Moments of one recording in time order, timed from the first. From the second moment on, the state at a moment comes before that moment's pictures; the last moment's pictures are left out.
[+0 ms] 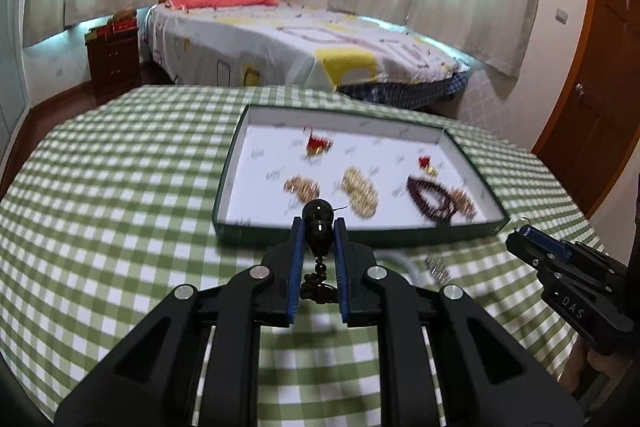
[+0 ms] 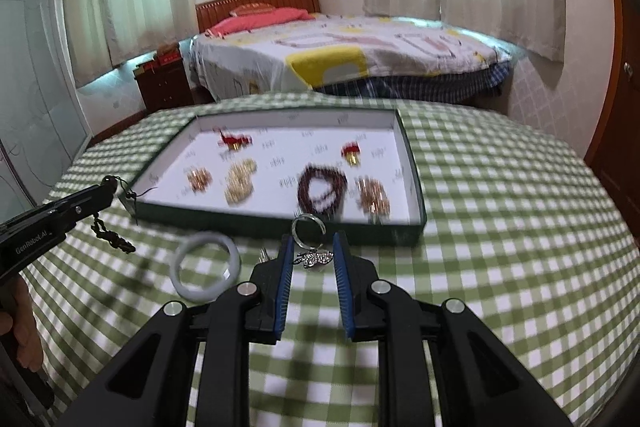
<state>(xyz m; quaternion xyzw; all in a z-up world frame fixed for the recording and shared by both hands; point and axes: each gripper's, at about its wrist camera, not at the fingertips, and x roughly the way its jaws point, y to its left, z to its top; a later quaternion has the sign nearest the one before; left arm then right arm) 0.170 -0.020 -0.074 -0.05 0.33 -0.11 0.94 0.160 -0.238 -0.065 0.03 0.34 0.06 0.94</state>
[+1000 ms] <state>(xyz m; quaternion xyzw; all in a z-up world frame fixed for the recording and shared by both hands) 0.354 -0.062 -0.090 -0.01 0.36 -0.08 0.93 0.327 -0.219 -0.066 0.02 0.33 0.07 0.94</state>
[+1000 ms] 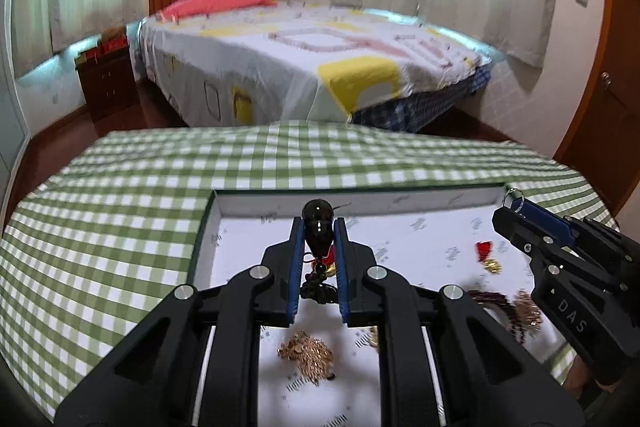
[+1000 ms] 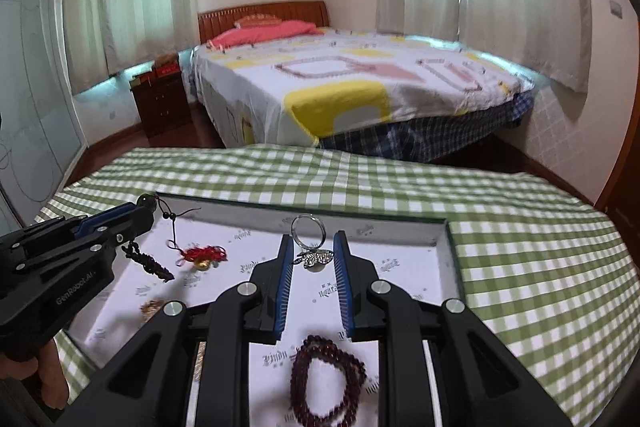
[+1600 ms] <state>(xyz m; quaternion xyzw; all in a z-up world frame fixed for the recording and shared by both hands) 0.391 -0.065 -0.128 0.02 0.45 -0.06 0.89 0.356 -0.215 -0.096 0.01 0.42 0.07 0.90</state>
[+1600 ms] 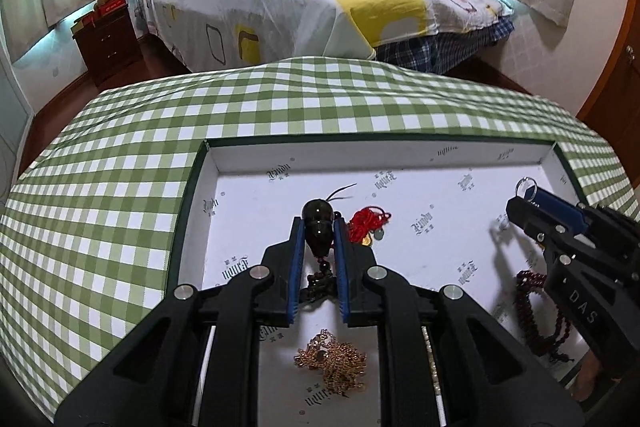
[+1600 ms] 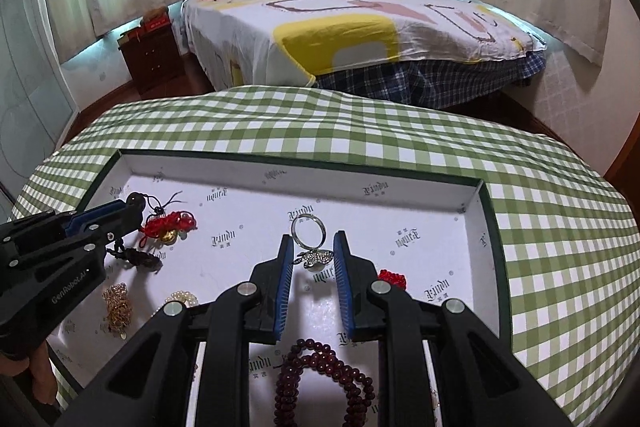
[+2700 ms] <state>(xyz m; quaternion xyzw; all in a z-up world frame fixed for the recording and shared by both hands) 0.373 -0.056 -0.118 0.01 0.42 -0.05 0.91 0.351 -0.207 -0.087 -0.02 0.41 0.06 0.91</state>
